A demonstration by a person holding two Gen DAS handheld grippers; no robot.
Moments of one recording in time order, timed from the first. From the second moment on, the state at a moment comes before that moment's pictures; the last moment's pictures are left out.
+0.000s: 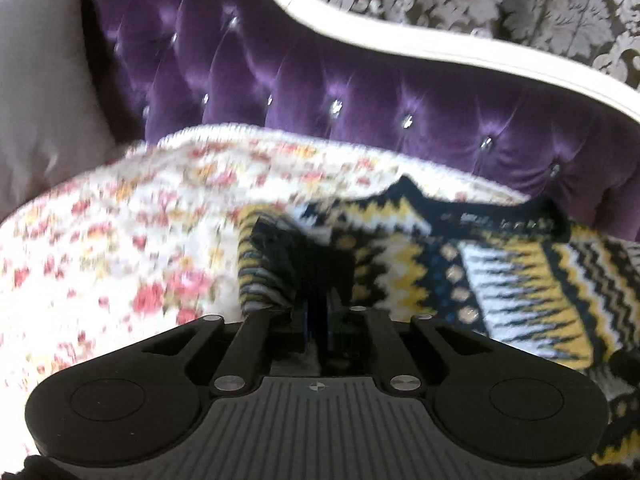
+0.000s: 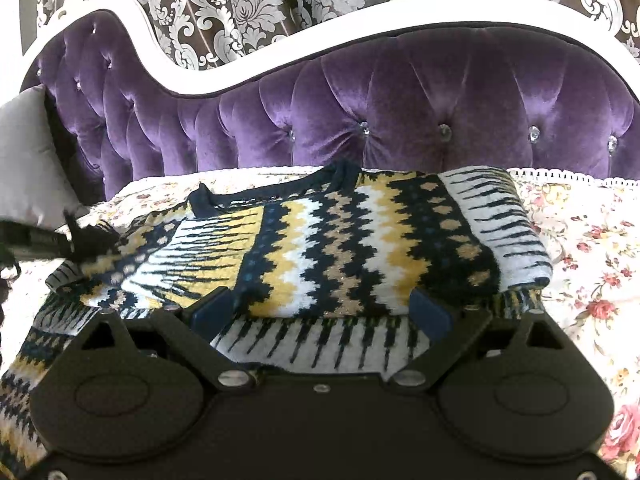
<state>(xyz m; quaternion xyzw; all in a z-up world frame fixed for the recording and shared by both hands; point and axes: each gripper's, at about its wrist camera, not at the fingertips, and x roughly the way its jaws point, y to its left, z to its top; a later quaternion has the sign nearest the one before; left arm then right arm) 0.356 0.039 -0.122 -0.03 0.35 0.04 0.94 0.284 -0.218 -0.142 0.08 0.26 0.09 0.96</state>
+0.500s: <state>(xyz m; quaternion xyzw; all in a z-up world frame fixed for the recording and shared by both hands) 0.327 0.080 -0.135 -0.07 0.30 0.09 0.95 0.286 -0.217 -0.143 0.08 0.26 0.08 0.96</state>
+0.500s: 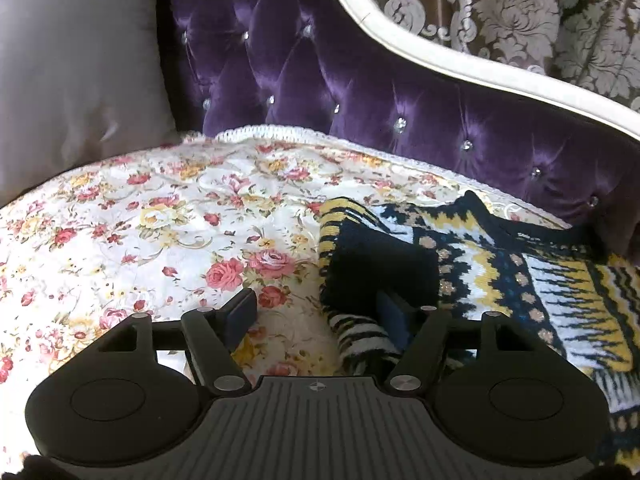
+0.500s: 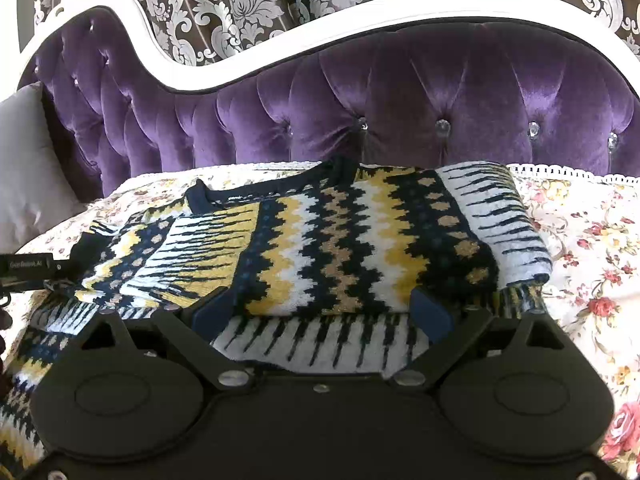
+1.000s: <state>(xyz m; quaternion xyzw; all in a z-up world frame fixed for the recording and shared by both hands) 0.329 0.076 -0.145 -0.05 0.29 0.11 0.95 0.281 -0.212 -0.138 0.06 0.26 0.08 0.96</state>
